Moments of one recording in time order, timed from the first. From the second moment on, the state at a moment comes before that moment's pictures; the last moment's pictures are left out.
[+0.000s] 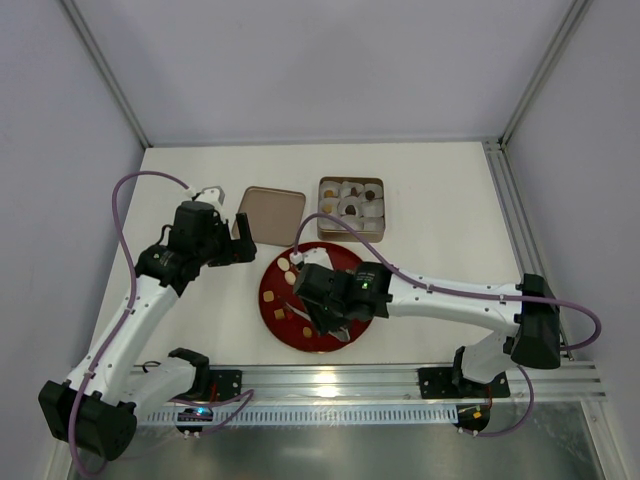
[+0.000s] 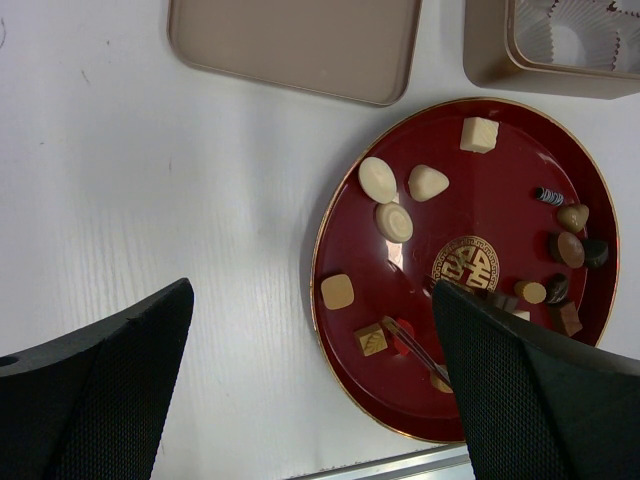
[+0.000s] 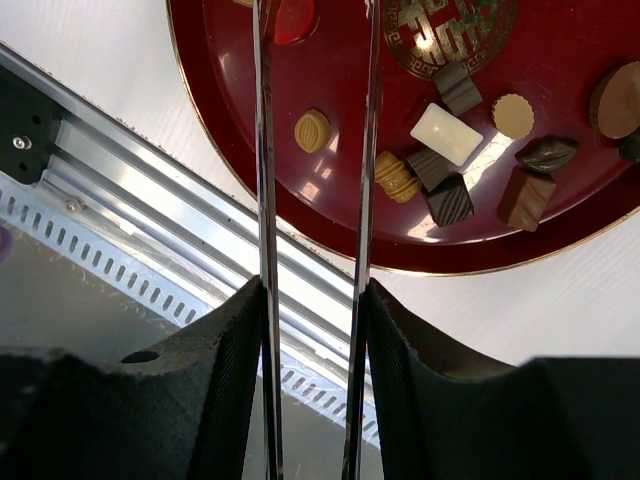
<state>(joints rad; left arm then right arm) -0.33 0.99 0.96 -0.72 -0.03 -0.37 1.27 1.50 1.29 -0.89 0.19 0.67</state>
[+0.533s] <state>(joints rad) -0.33 0.99 0.96 -0.72 -0.03 -0.37 1.30 1.50 1.28 -0.90 0.19 0.68</state>
